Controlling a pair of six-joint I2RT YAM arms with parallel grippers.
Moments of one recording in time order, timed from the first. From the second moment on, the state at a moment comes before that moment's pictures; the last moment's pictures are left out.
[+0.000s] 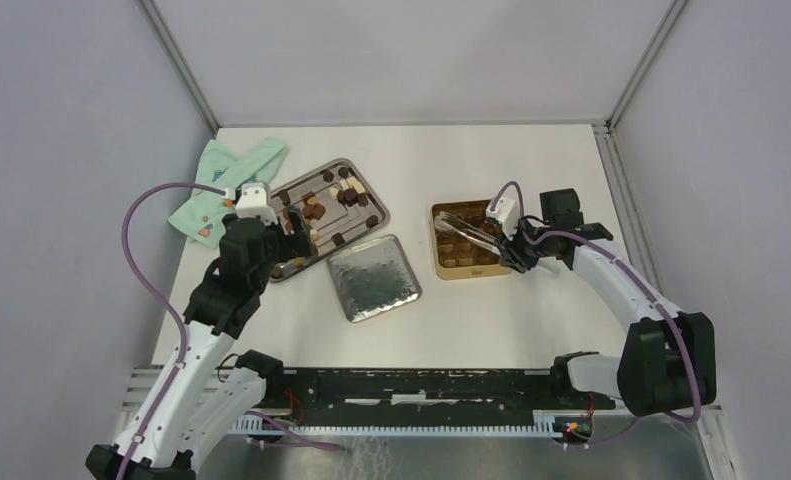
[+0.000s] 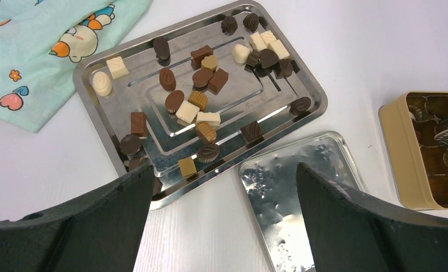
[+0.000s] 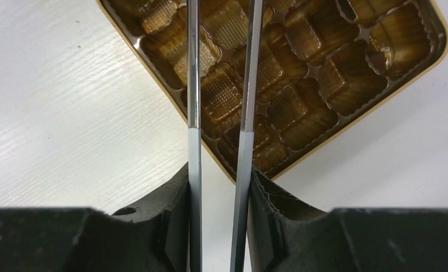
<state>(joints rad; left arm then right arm) -0.34 0.70 0.77 -0.47 -0.31 -0.26 0.16 1.28 0.82 -0.55 -0.50 -0.73</state>
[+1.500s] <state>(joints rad) -0.34 0.52 0.76 -0.44 -0.37 -0.26 0.79 2.21 1.94 -0.78 -0.17 -0.71</state>
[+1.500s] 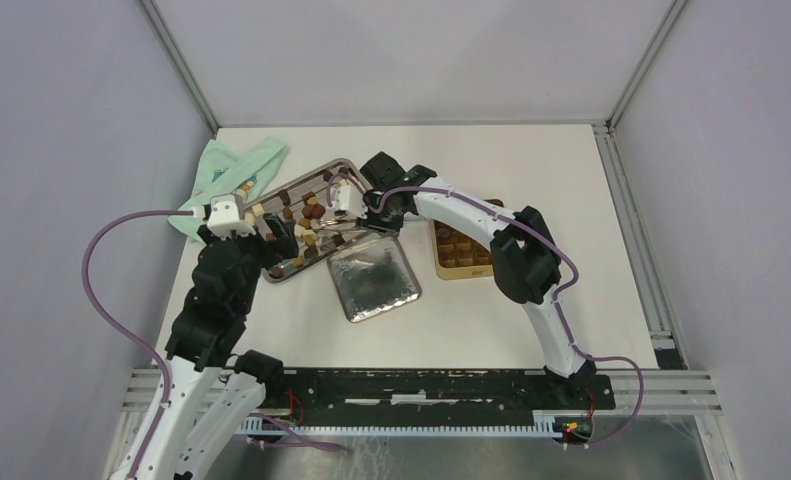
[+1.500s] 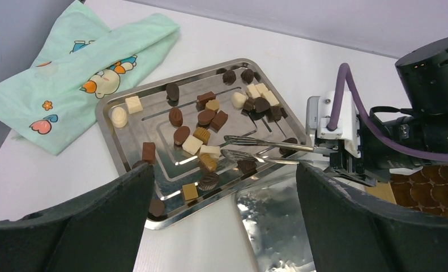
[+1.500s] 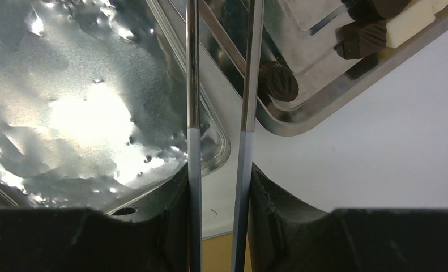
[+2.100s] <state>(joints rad) -0.33 0.52 0.76 -0.44 -0.37 -0.26 0.82 2.30 2.02 -0.80 -0.17 -0.71</state>
